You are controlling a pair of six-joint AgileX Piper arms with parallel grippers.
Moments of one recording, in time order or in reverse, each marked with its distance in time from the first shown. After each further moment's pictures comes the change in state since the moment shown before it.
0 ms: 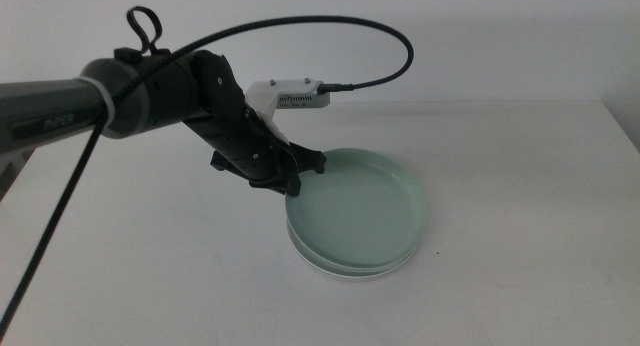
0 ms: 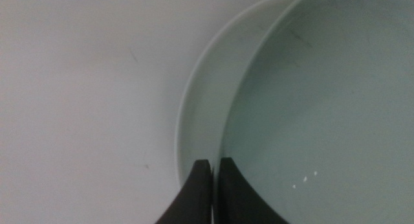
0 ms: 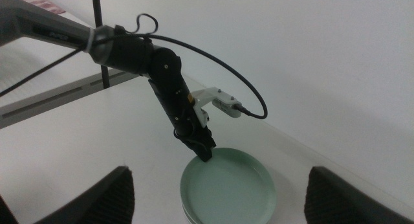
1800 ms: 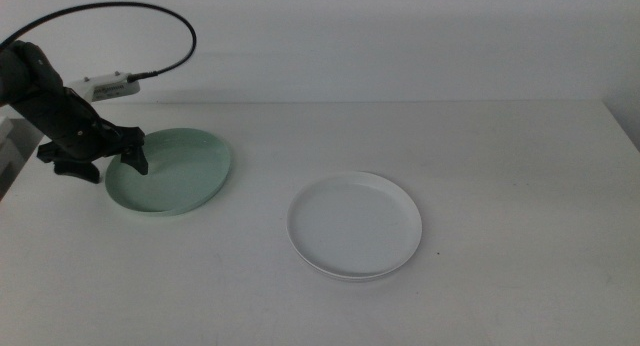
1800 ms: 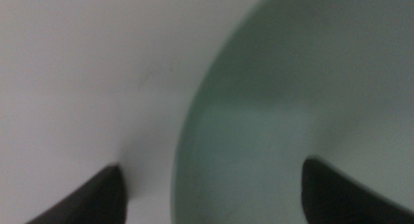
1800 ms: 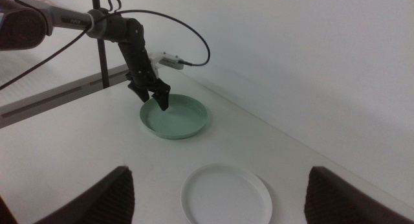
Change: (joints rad) left arm 0.568 0.295 -0.314 0.104 0.187 0.113; right arm 0.000 0.000 0.000 0.000 0.000 0.000
